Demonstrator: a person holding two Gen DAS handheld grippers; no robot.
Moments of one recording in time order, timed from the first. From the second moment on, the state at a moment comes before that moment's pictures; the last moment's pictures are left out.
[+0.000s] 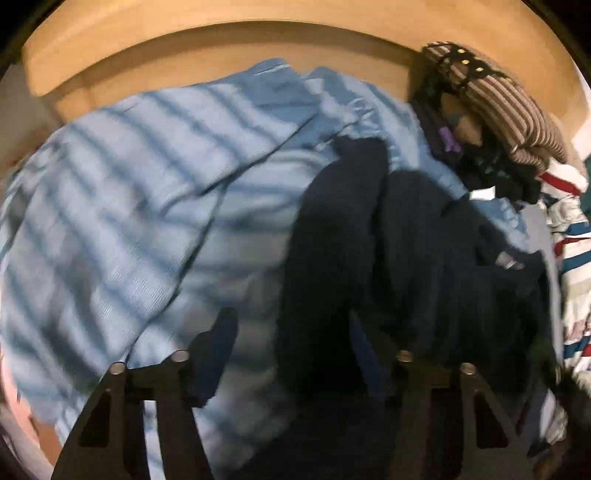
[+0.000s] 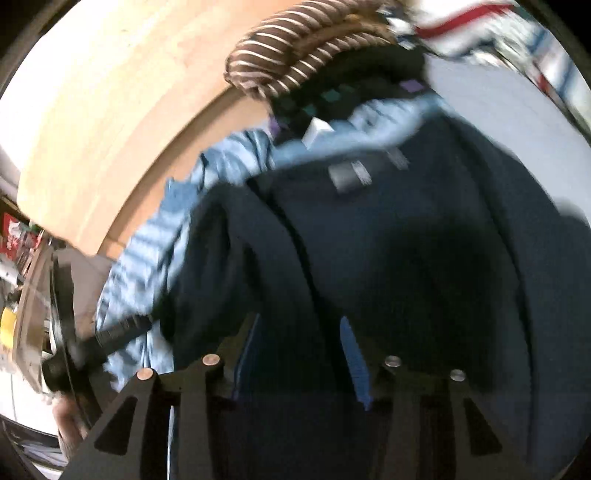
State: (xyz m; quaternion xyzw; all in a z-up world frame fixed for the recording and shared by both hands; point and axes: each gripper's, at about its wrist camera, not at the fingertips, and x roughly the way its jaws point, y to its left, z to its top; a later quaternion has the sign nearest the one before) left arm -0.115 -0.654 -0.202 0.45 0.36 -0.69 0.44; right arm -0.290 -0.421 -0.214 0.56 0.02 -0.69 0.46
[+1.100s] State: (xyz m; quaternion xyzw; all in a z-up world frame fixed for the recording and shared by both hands) left arm -0.184 -0.785 -0.255 0.45 0.41 -0.70 0.37; right arm -0.358 -0.594 -0.280 0.53 0.10 -0.72 0.44
